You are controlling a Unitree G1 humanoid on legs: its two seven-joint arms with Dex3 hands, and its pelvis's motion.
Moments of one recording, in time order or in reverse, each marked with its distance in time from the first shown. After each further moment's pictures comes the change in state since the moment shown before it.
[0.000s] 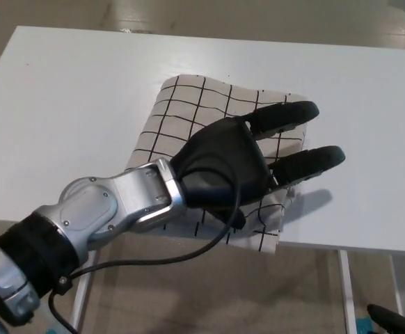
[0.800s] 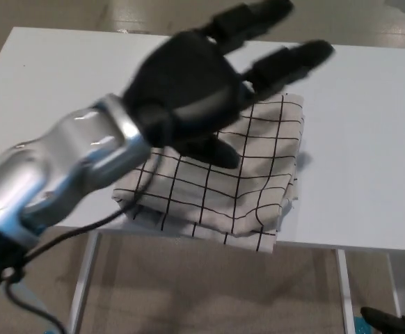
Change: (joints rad) left_arm 0.101 0.152 0.357 -0.382 -0.289 0.068 -0.318; right_arm -0.005 0.000 0.007 0.014 -0.005 0.000 -0.008
